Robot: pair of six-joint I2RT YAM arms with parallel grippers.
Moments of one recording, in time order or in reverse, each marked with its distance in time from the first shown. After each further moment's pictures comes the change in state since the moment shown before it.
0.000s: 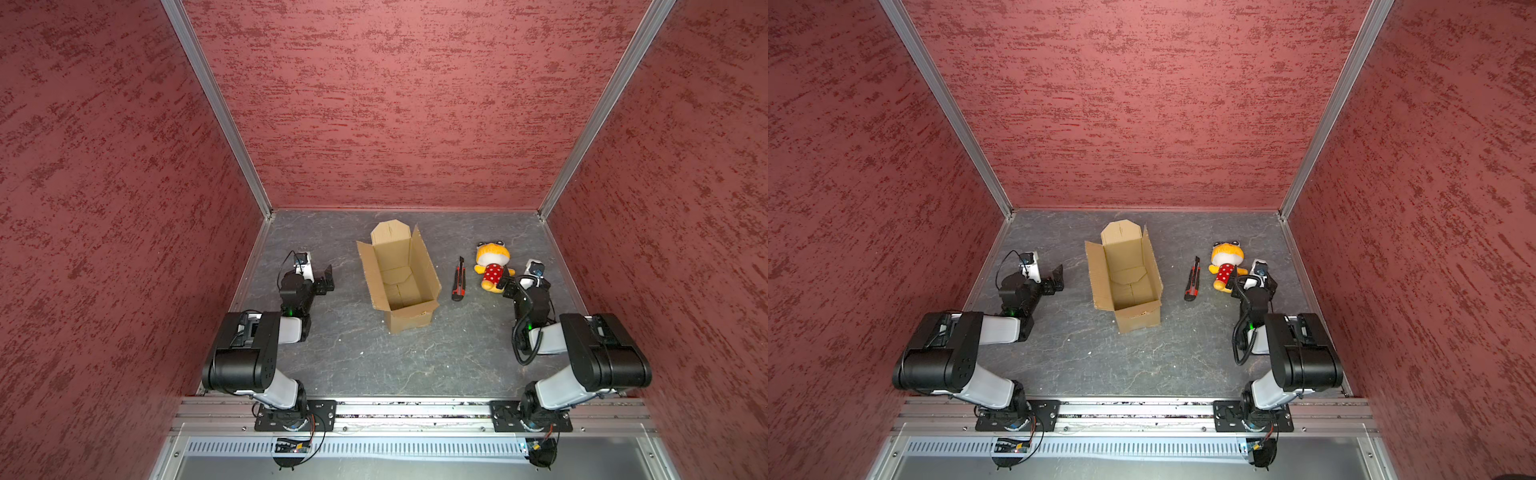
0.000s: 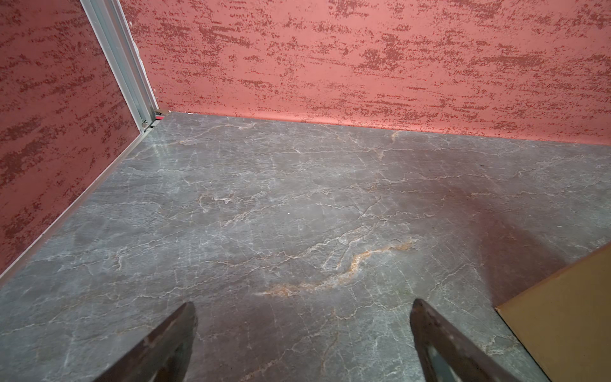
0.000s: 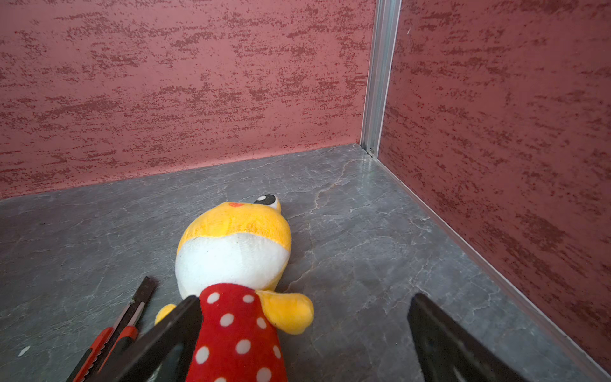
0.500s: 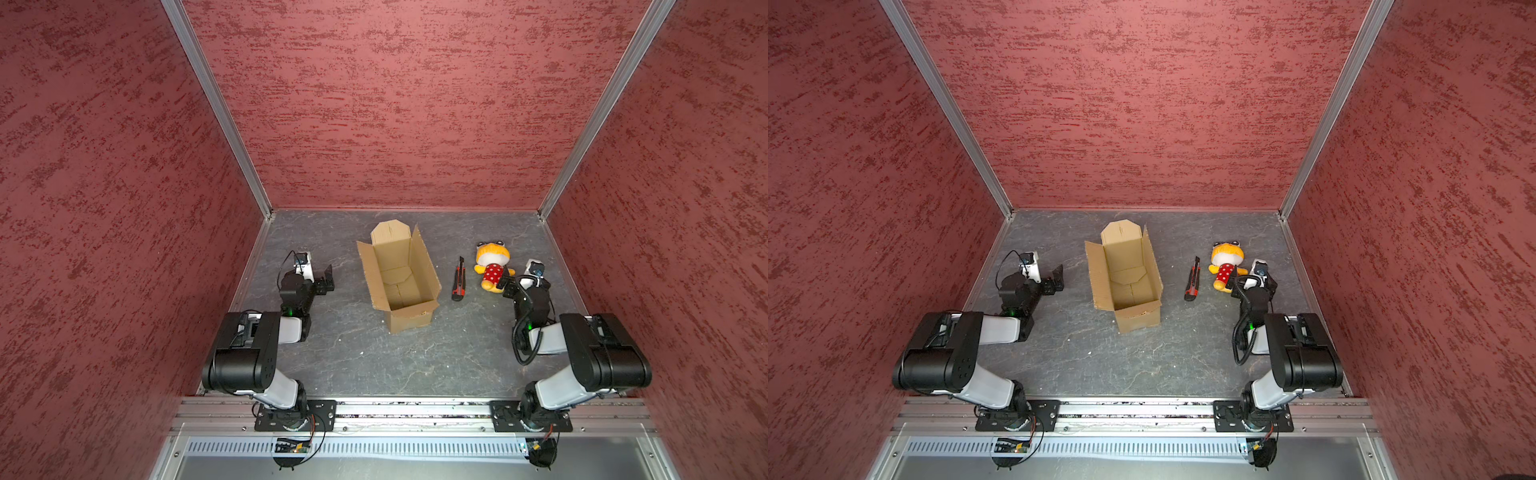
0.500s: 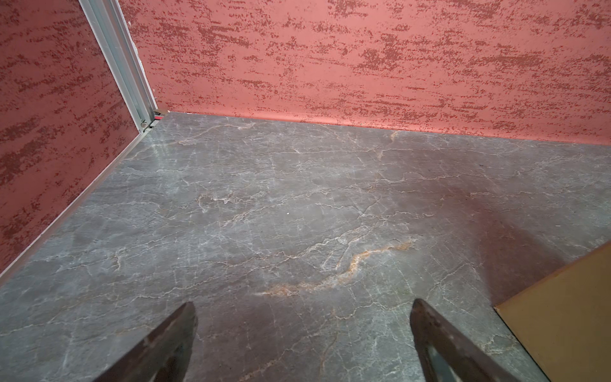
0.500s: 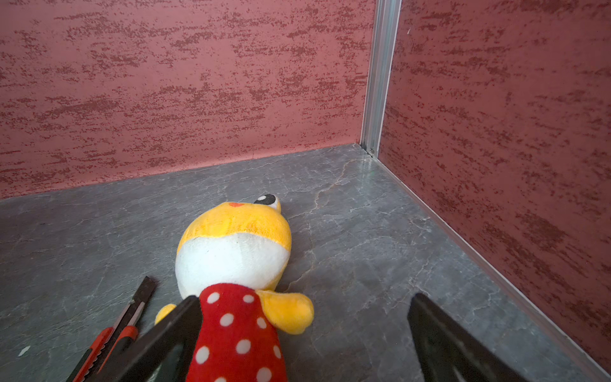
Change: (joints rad) left arm 0.000 0.000 0.000 0.000 0.003 0.000; right arm 0.000 0.000 0.000 0.000 0.000 0.000
